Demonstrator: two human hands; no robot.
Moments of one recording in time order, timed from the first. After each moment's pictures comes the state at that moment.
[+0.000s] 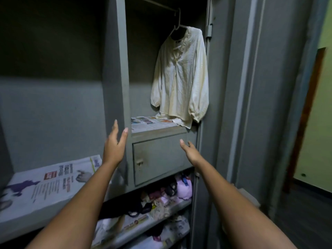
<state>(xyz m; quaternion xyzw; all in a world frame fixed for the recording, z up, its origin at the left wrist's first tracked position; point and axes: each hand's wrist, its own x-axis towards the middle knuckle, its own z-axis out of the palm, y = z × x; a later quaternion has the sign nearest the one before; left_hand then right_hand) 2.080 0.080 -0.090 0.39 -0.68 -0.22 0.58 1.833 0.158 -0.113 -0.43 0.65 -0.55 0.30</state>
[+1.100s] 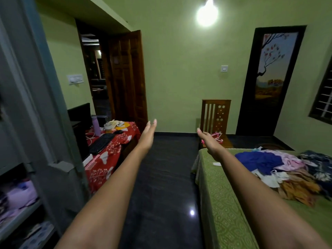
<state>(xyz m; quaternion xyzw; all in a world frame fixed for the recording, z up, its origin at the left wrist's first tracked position) 1.617 0.510 -0.155 0.05 -0.76 -0.63 0.16 1.556 0.740 -0.172 -0.08 0.77 -0.62 0.08</state>
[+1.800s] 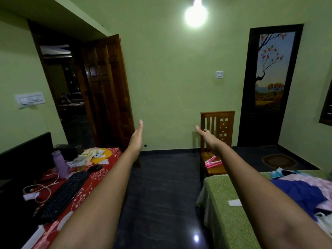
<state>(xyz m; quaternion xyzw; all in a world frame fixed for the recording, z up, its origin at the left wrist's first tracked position) 1.191 0.389 -0.113 0.05 -0.74 -0.65 0.17 1.115 0.640 -0.134 -0.04 0.80 -0.60 0.06</state>
